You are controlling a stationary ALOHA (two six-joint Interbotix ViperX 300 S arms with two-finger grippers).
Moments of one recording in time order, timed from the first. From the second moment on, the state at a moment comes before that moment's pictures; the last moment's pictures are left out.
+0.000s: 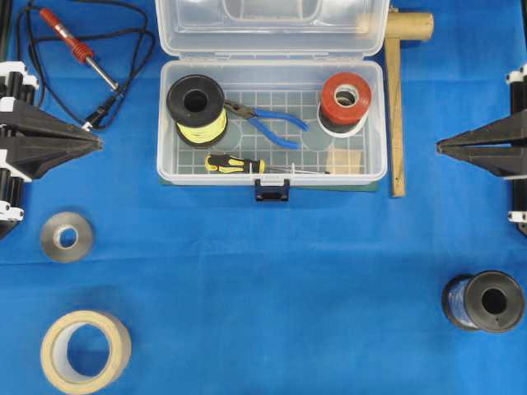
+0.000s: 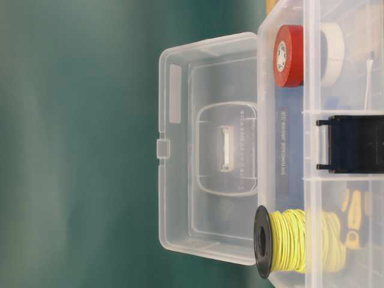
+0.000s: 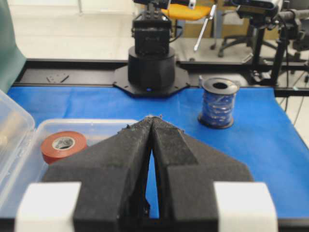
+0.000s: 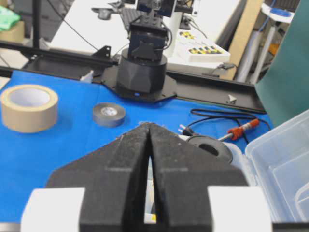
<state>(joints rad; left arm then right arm) 0.00 -0.97 1.18 0.00 -0.29 0.00 0.00 -0.96 1.17 0.00 -0.29 0.00</state>
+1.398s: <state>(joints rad) -0.01 -0.96 1.18 -0.04 -0.29 0.00 -0.30 0.21 0.36 -0.02 0.42 0.04</state>
